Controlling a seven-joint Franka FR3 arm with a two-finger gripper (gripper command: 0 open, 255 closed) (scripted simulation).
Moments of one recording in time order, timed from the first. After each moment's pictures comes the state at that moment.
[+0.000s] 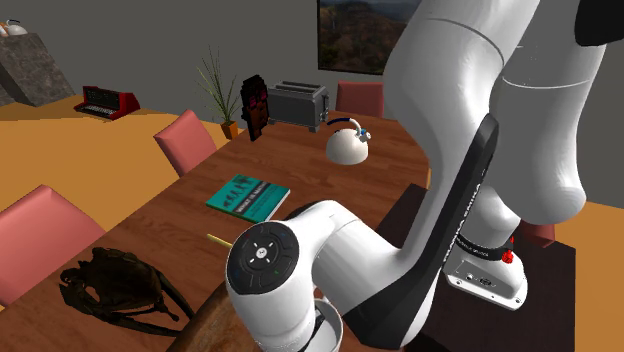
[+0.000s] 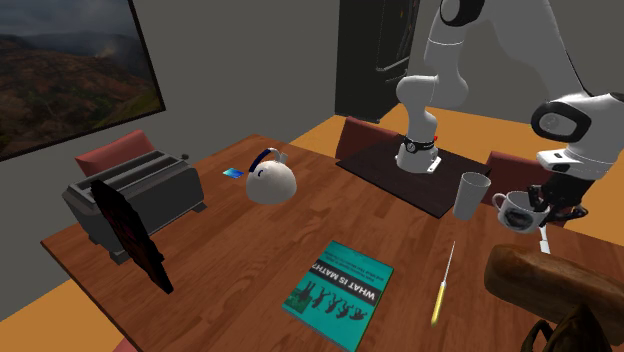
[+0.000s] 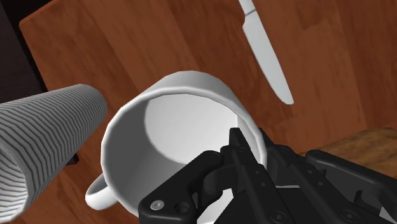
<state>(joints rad) 0.59 0.23 0.62 -2.27 -0.27 2.39 1.60</state>
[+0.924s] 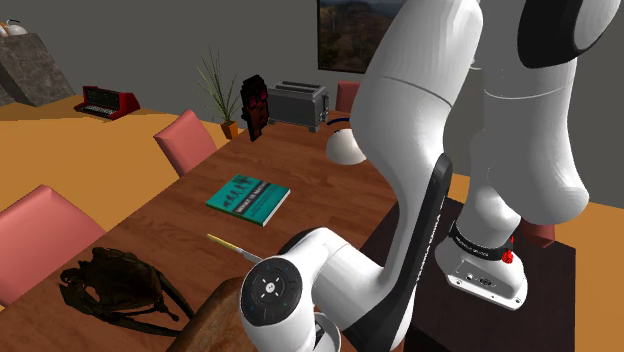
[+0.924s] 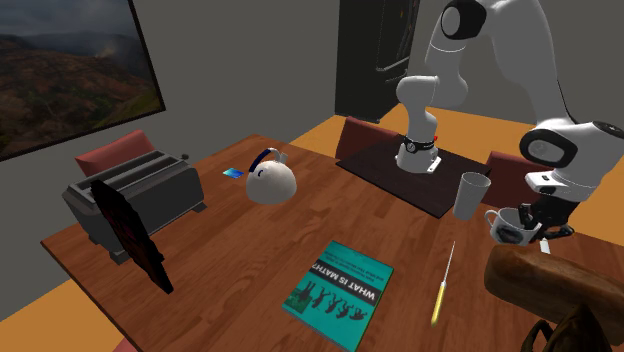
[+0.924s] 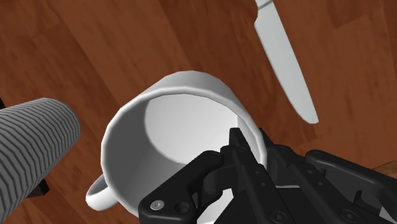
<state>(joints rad) 0.65 0.38 0.53 -2.26 -0.42 2.51 1.71</state>
